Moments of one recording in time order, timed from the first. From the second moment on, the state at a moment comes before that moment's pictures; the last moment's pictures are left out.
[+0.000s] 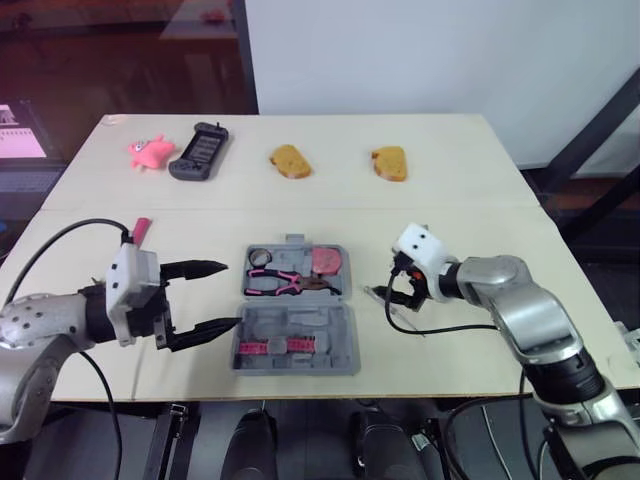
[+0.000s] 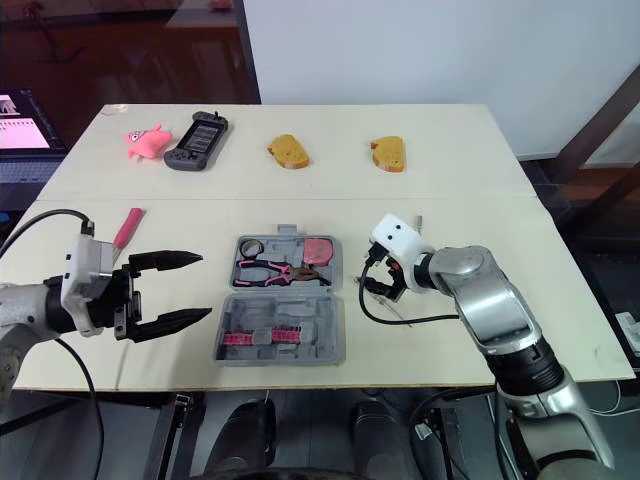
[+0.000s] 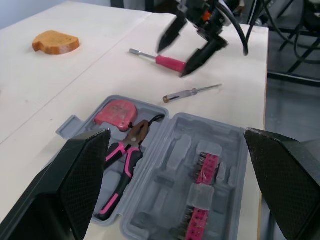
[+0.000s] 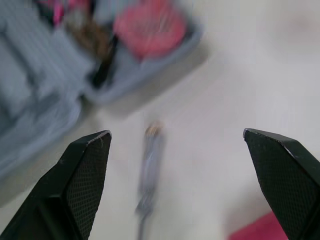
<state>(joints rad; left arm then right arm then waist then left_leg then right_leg) 0.02 0.84 0.32 -0.40 -0.64 0.38 -1.16 -0.37 -0.60 0.16 -0.34 0.02 0.83 0.73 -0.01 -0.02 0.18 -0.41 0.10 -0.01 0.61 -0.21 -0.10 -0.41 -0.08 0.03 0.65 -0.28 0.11</state>
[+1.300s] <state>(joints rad) -0.03 0.88 0.26 -0.35 -0.63 0.40 -1.17 -0.20 -0.58 0.19 -0.21 0.09 0.81 0.63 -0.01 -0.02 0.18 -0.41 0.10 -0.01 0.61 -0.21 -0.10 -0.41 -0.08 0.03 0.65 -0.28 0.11</state>
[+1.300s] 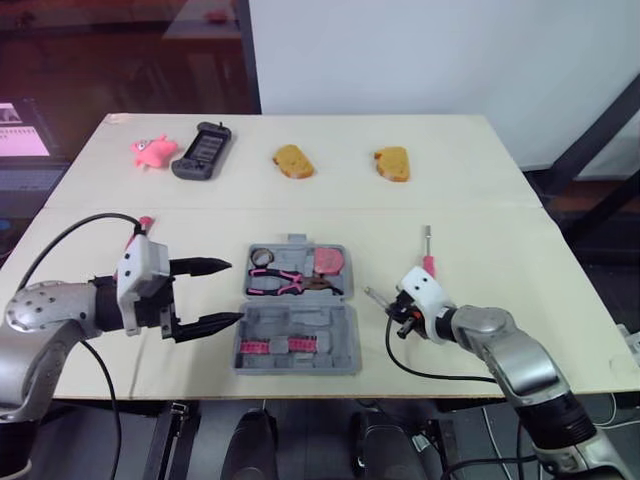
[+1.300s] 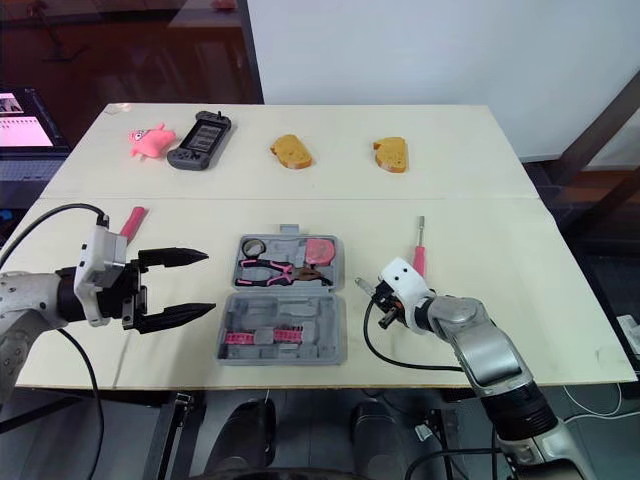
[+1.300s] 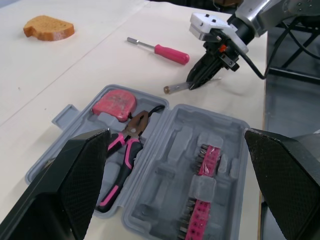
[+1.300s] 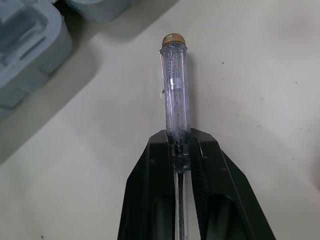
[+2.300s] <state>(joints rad) 0.35 0.79 0.50 -0.31 -0.58 0.21 -1.17 -1.08 -0.51 0.83 -0.20 0.10 1.15 1.02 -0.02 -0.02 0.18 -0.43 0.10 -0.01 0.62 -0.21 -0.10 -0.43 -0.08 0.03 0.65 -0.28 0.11</state>
